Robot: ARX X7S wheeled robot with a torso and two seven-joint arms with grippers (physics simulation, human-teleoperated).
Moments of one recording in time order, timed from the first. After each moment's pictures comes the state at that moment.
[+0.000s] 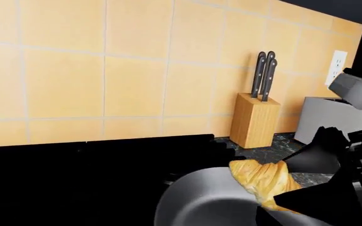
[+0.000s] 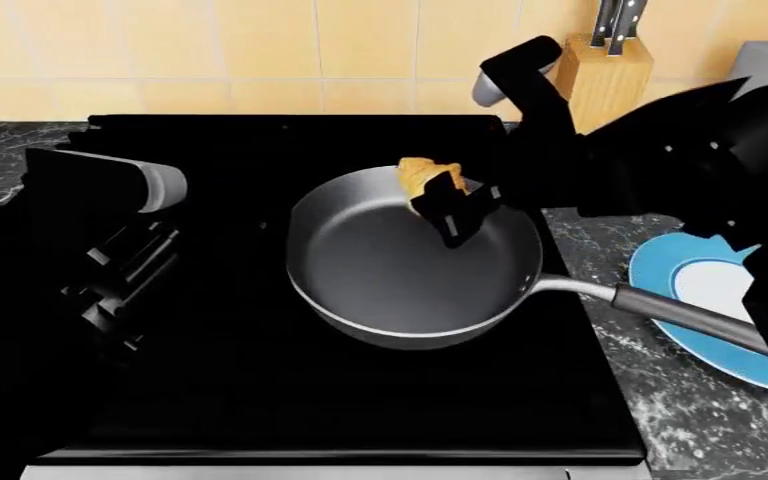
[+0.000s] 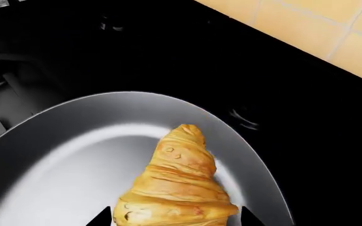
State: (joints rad) left arm -0.63 -0.53 0.01 0.54 -1.12 -0.93 -0.29; right arm 1.56 0.47 -1.01 0.42 1.08 1.03 -0.30
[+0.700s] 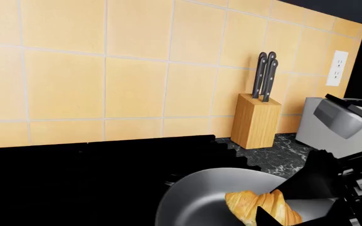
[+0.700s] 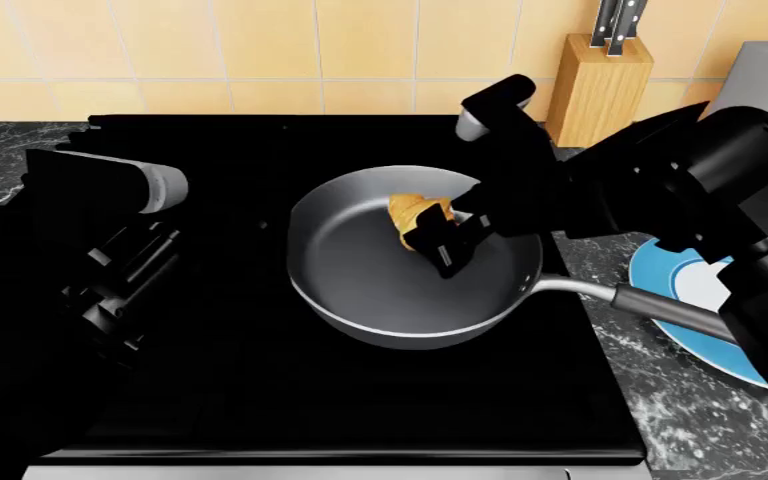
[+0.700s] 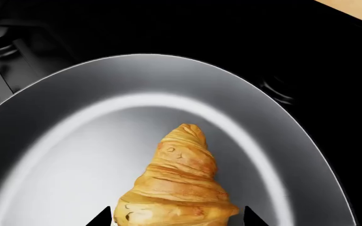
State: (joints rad) left arm -0.63 -0.54 0.03 0.54 -1.12 -0.92 -0.29; right arm 1.53 0.44 -1.06 0.45 1.07 1.04 -0.38
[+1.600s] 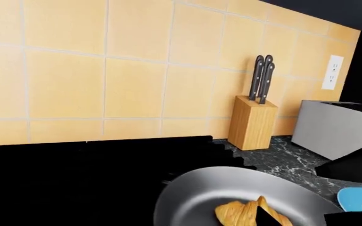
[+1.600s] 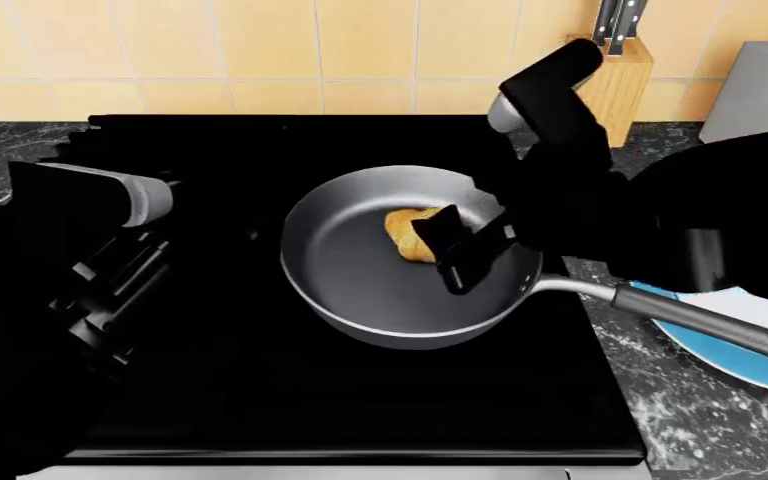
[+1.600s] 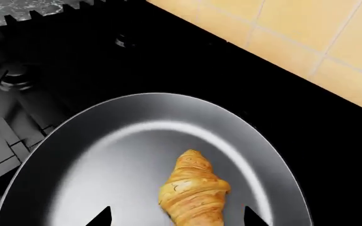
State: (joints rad) left arm -0.58 -0.56 0.00 0.57 -1.15 -0.89 -0.29; right arm 1.43 0.66 -0.79 -0.09 1.45 1.16 0.20
